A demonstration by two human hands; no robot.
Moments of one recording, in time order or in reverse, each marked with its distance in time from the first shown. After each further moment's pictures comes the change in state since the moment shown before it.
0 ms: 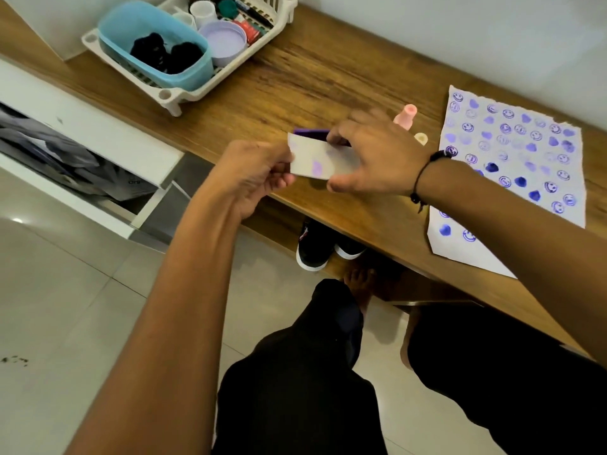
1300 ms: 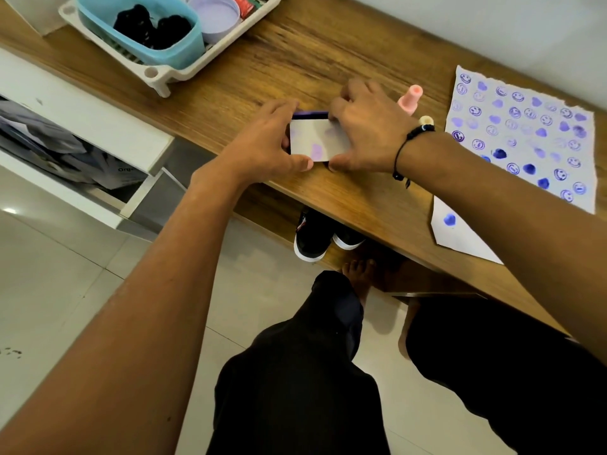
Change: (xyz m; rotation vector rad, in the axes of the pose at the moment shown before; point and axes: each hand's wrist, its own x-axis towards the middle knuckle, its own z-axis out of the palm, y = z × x) left_hand 0.044 -0.008 -0.002 1.075 -0.132 0.522; right_hand 0.023 0.006 0.009 -0.167 -0.009 0.004
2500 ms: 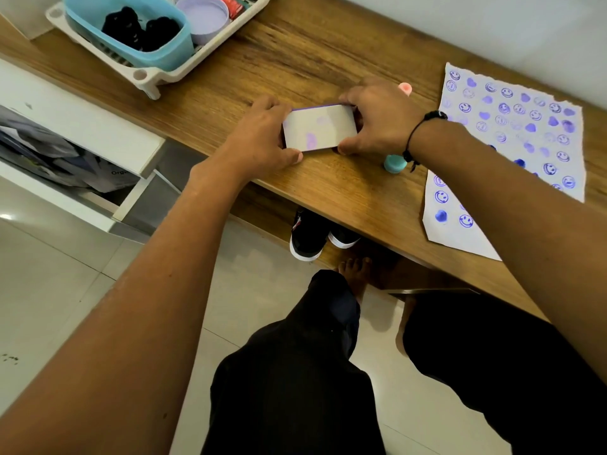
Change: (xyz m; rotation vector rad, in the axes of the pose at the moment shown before) left_hand 0.010 0.004 0.004 0.154 0.068 -0.011; right_hand 0.004 0.027 0.003 0.185 0.020 0.114
